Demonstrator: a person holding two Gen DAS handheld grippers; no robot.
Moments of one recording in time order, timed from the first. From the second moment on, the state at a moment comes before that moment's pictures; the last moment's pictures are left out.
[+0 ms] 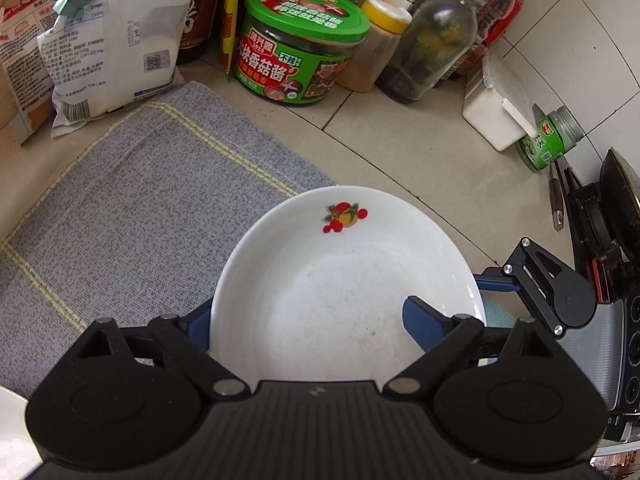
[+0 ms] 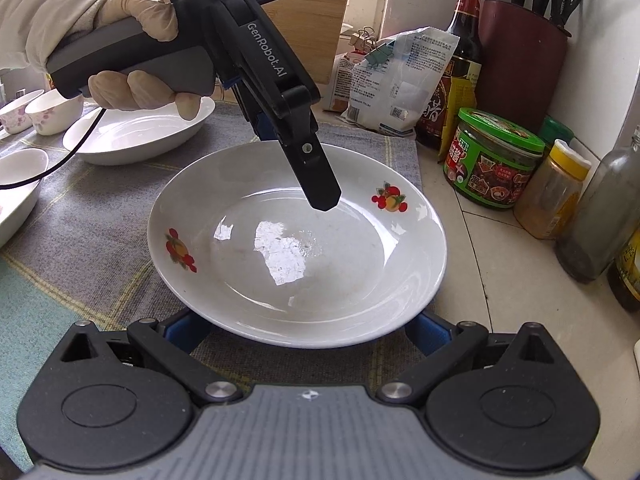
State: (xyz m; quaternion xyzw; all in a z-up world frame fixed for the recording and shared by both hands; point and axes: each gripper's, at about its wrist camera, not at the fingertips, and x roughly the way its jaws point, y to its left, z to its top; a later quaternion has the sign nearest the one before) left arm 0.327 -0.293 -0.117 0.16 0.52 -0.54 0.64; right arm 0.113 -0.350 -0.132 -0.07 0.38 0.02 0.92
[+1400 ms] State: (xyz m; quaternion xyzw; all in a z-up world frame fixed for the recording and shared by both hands) left arm 0.109 -0.078 -0.047 0.12 0.28 -0.32 0.90; right arm 0.057 -0.262 -0.119 -0.03 0.40 0.01 0.91
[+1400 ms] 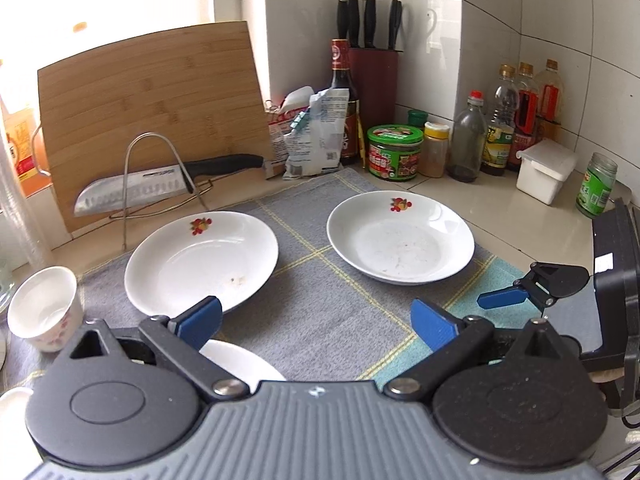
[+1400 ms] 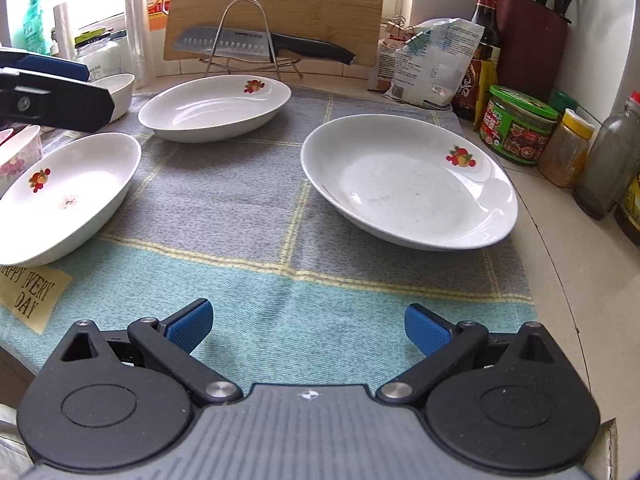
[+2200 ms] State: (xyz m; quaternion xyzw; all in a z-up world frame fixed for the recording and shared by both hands) left arm 0.071 0.074 -0.094 0.12 0.30 -0.28 0.90; right arm 0.080 -0.173 -0.093 -0.01 0.41 -0.01 0.91
